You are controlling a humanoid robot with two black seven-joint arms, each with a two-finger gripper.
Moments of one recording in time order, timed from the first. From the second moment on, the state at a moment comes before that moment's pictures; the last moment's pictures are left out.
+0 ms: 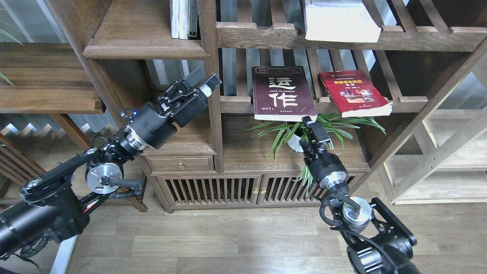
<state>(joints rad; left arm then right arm) -0.64 0.33 -0.61 -1.24 0.23 -0.49 -0.41 0.20 0.01 1.21 1.06 0.21 0.21 0.06</state>
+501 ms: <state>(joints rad) -0.61 0.35 -0.61 -1.24 0.25 -0.49 -0.41 0.32 0.02 1.21 1.04 0.21 -0.01 0.07</state>
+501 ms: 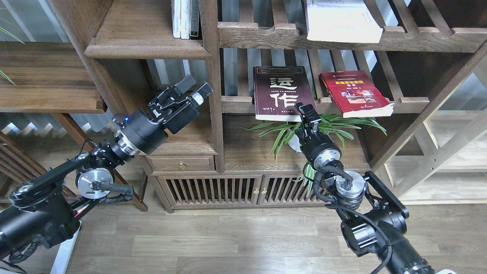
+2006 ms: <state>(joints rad) -0.59 0.35 -0.64 -1.25 0.25 -0.49 -0.41 0.50 0.02 1.10 0.84 0.32 -0.01 0.10</state>
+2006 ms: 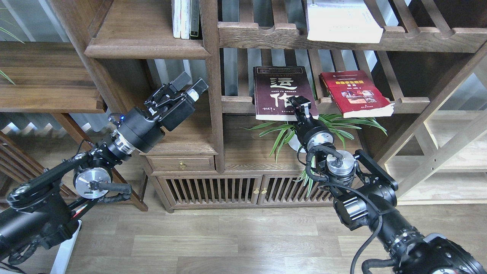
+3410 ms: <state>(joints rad) -0.55 0.23 -0.64 -1.08 0.15 -0.49 -0.39 0.13 -0.07 1.10 1.21 0.33 0.52 0.09</state>
